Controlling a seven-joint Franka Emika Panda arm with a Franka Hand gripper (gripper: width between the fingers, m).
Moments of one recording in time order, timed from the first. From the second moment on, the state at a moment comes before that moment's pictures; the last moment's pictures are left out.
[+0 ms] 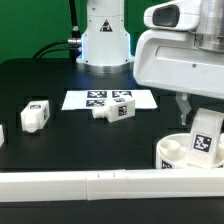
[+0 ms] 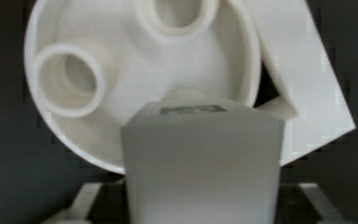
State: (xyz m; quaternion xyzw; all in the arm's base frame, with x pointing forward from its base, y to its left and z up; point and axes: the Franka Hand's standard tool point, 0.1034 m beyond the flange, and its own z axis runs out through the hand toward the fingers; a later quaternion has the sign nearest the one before) arm 0.649 0.096 0.081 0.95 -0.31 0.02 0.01
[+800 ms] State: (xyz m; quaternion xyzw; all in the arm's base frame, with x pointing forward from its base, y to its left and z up) arm 0.647 0.112 0.077 0.70 -0.71 0.02 -0.03
